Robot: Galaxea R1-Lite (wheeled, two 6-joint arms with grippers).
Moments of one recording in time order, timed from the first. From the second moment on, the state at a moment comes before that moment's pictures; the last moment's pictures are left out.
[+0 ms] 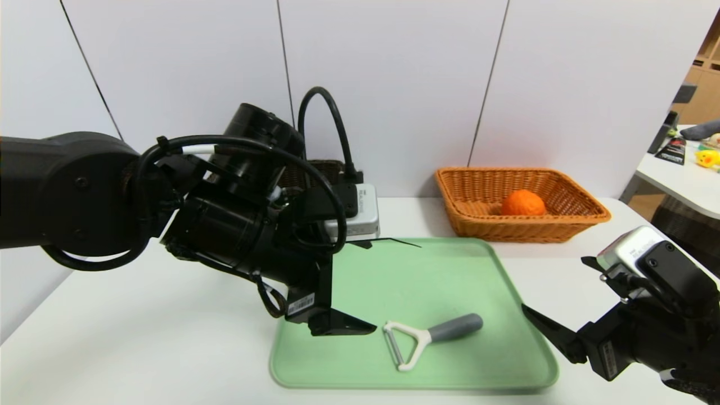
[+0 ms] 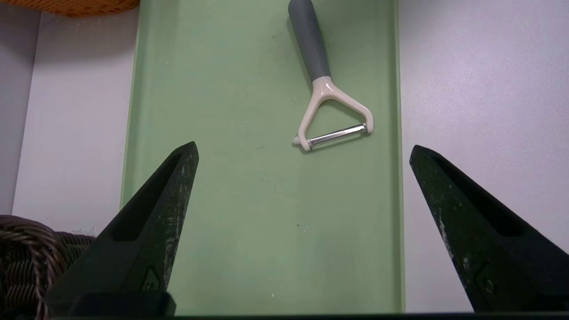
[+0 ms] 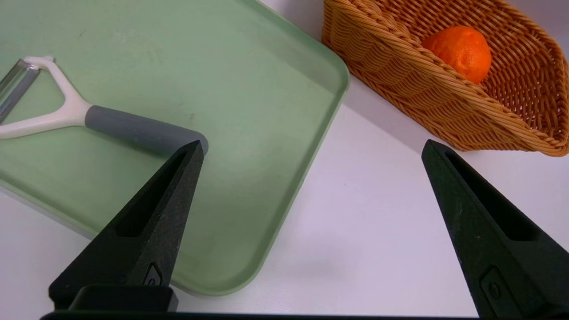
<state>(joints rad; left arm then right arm) -0.68 1.72 -1.31 0.32 -0.48 0.79 0.57 1.21 -0.38 -0.45 -0.29 -0.29</state>
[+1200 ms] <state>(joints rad) -0.79 1.96 -1.40 0.20 -0.44 0.72 0.57 1.20 -0.40 -0.45 -0.29 -0.29</state>
